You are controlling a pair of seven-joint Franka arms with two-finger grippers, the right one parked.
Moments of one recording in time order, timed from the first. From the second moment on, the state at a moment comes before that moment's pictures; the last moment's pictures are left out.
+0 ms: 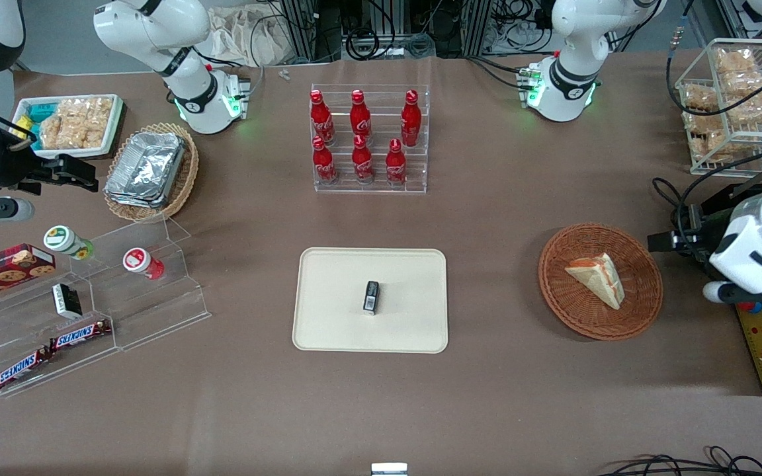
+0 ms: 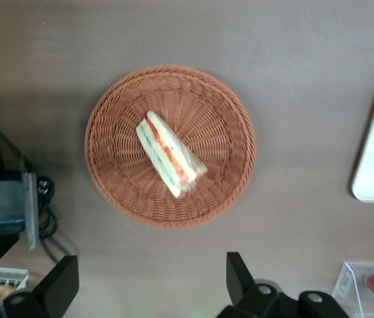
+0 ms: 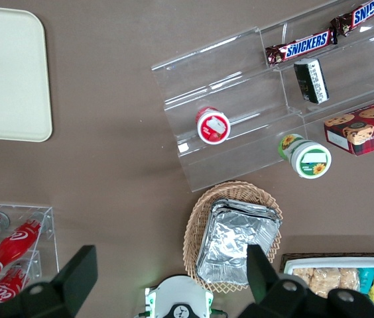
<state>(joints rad) 0.25 0.33 -0.34 -1.44 0.09 1.59 -0.13</state>
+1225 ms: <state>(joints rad) 0.27 0.30 -0.29 -2.06 0.09 2.30 -0.58</state>
